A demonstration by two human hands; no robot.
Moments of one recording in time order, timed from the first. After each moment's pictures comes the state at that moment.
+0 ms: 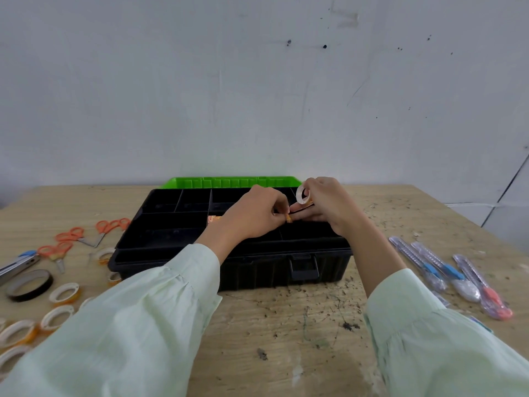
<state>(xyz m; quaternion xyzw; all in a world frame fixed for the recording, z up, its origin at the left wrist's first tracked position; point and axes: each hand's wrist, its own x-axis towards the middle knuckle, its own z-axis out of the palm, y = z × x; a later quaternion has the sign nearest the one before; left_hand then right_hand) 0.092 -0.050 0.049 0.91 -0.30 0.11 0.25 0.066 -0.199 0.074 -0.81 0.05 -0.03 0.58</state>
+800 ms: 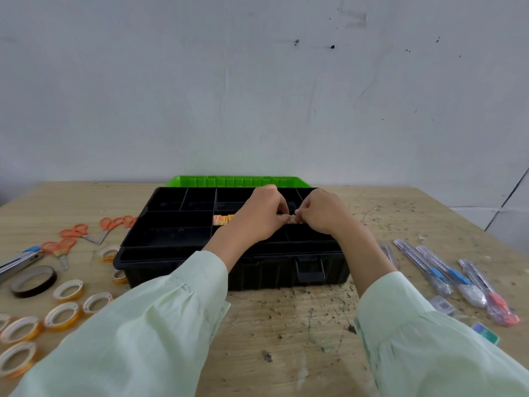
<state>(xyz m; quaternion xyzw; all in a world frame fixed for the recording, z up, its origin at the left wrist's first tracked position) 0.091 -0.053 0.043 0.92 -0.25 0.13 0.26 0.079 -0.191 0.058 -0.97 0.02 -0.06 0.23</state>
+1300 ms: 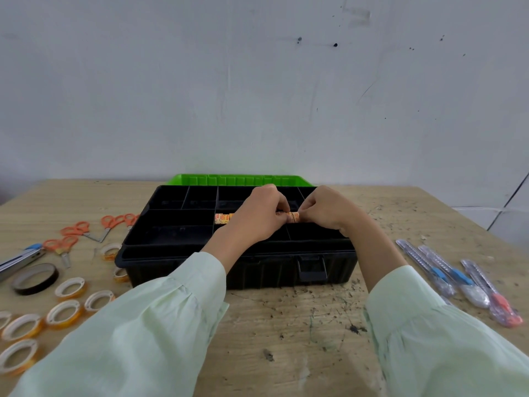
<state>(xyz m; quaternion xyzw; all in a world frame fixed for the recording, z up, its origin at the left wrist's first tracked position) 0.090 -0.050 0.041 0.92 -0.25 0.15 0.27 0.077 -0.196 0.066 -0.96 -0.01 -0.02 0.28</state>
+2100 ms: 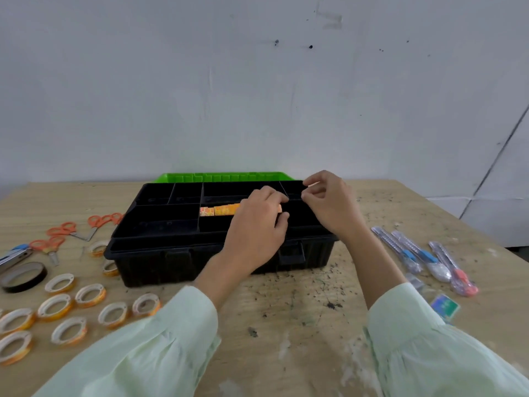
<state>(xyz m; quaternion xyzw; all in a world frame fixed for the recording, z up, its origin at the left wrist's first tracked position) 0.017 -0.068 0.035 0.89 -0.26 0.24 0.29 0.025 -0.218 0.062 -0.88 0.02 -0.23 0.42</state>
